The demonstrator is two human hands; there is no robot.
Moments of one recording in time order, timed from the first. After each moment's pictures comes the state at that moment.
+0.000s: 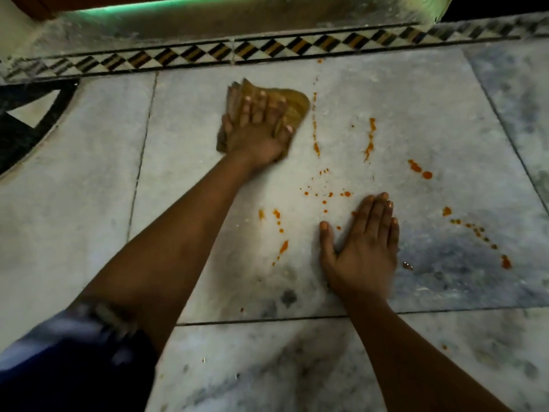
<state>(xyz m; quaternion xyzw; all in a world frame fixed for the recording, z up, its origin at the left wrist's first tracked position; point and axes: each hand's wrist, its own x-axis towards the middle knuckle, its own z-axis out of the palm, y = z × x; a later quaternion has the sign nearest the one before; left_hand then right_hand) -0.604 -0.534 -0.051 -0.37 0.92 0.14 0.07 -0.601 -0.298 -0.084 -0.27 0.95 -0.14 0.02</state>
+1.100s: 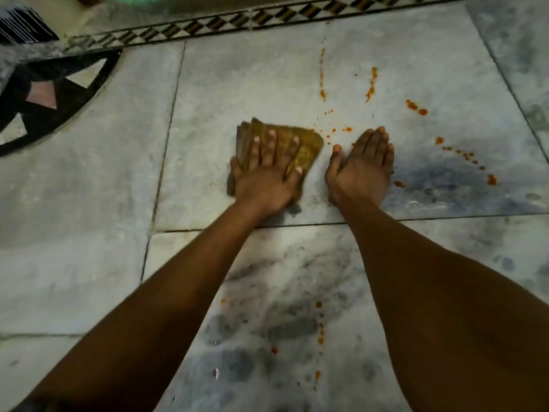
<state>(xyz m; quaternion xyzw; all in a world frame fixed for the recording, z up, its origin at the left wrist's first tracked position) -0.482 -0.382 -0.046 -0.39 0.90 0.14 0.10 -0.600 -0.295 -0.080 -0.29 0.95 -0.12 0.04</state>
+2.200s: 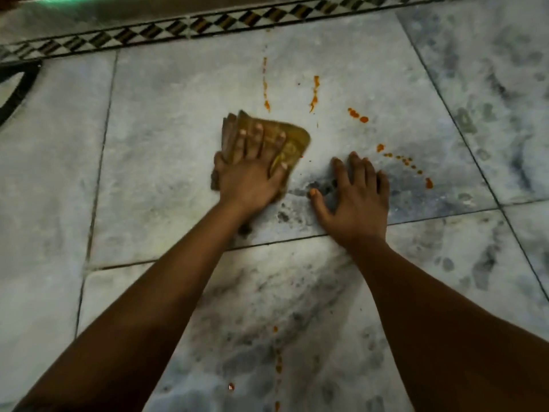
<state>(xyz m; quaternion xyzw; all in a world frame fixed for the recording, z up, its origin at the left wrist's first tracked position) -0.545 -0.376 -0.055 -0.34 0.93 0.12 0.06 -0.630 -0.218 -0.082 -0.36 0.92 -0.13 -0.01</state>
